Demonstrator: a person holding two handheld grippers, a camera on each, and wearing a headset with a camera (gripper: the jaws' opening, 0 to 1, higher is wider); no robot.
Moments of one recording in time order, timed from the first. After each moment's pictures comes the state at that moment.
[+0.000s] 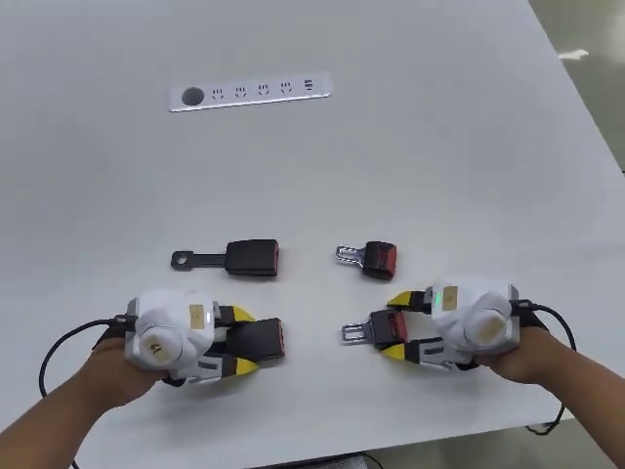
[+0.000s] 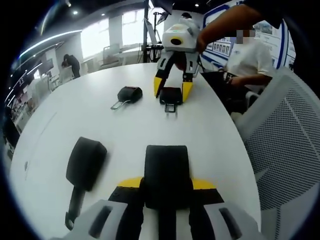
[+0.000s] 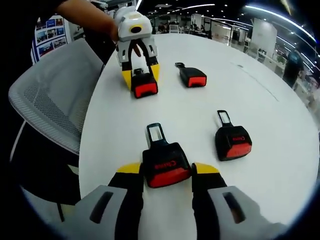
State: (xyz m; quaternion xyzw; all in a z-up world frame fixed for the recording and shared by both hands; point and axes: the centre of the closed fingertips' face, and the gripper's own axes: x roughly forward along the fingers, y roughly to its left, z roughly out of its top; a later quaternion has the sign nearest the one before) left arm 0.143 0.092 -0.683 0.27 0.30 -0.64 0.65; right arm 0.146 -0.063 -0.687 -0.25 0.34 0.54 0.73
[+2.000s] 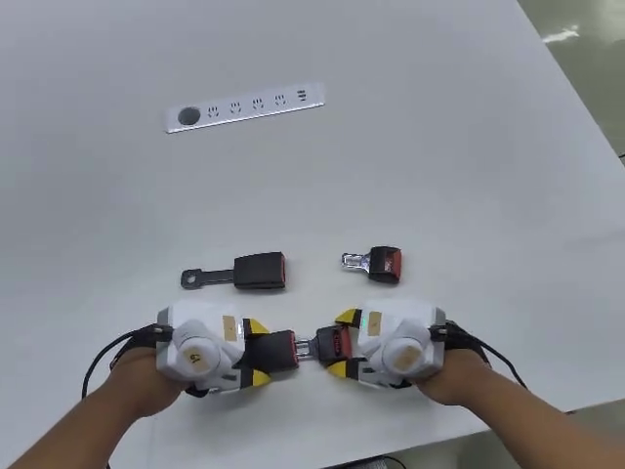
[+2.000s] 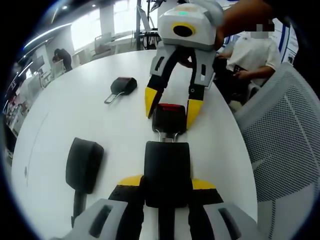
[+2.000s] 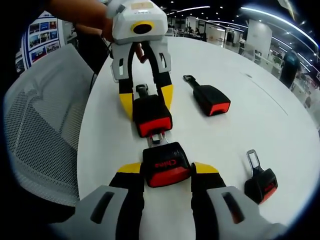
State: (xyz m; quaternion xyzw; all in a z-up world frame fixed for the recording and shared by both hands) left arm 0.149 0.094 -0.689 0.31 0.35 -0.63 0.62; right arm 0.144 0.026 -0.693 -0.22 0.33 0.52 0.76
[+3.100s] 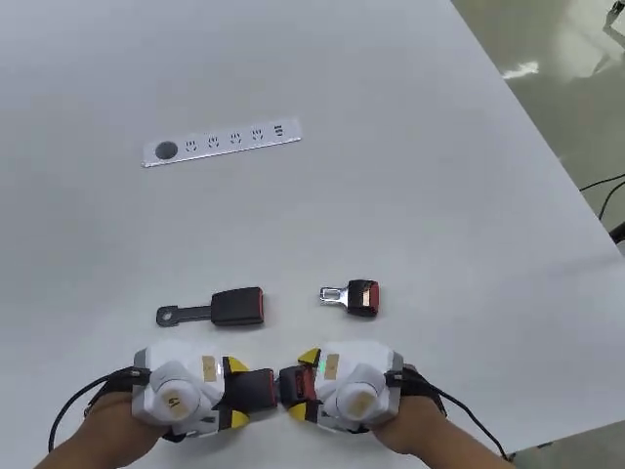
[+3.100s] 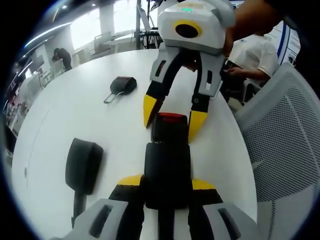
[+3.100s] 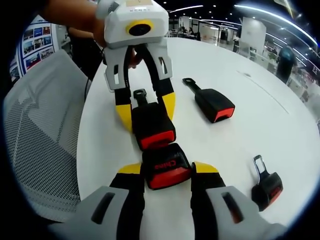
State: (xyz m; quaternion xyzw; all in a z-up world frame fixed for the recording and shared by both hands) left arm 0.149 0.091 -0.692 0.32 0.35 -0.63 0.61; right arm 0.147 0.042 -0.693 -0.21 0.34 0.50 0.77
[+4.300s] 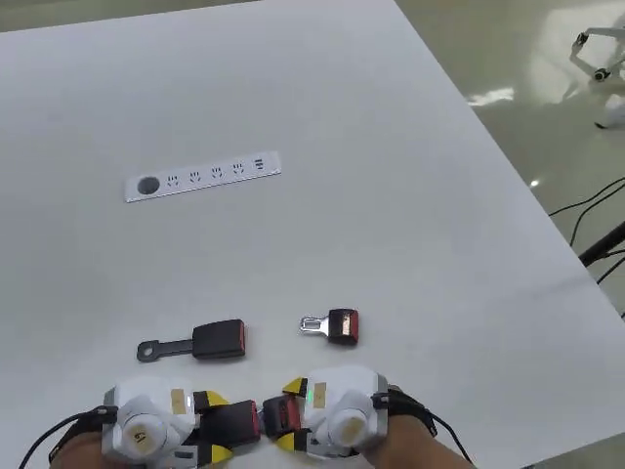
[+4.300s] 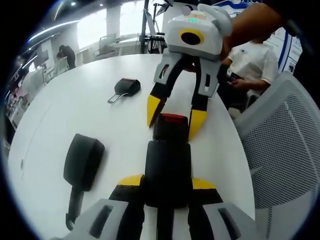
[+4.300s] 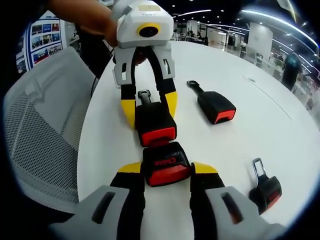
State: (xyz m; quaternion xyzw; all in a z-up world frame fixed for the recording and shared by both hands) left arm 0.148 0.094 -0.687 0.27 0.35 -0.64 0.63; right arm 0.146 0.040 -0.685 -0.21 0.31 0.53 0.76
